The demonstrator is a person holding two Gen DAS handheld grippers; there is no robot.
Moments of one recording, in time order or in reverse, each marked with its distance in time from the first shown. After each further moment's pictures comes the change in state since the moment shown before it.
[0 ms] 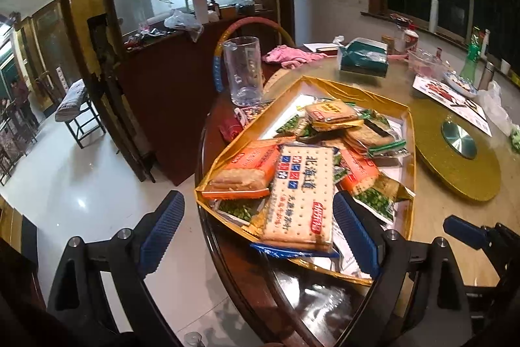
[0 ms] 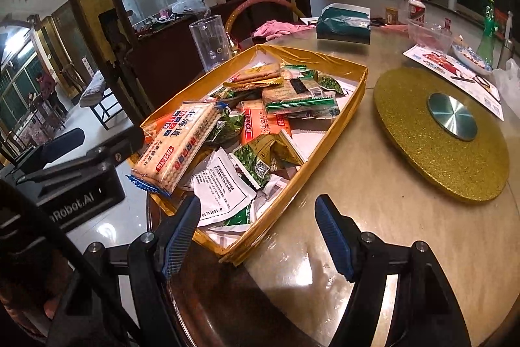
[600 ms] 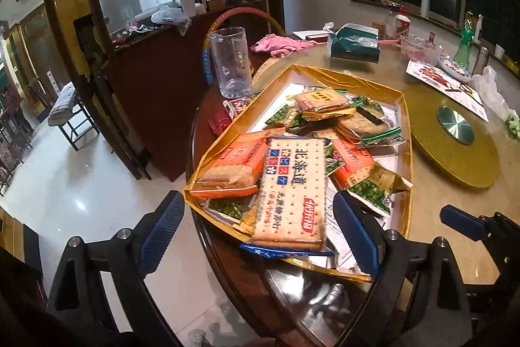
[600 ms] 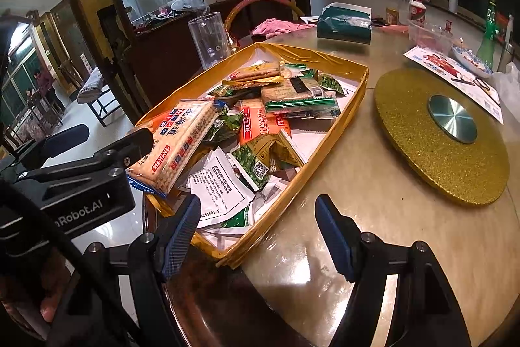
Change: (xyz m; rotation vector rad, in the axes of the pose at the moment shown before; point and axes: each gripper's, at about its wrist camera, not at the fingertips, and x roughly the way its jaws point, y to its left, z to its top) left arm 0.007 -0.010 0.004 0.054 0.045 -0.040; right arm 0.005 0.000 0.001 -0.010 0.007 -0.012
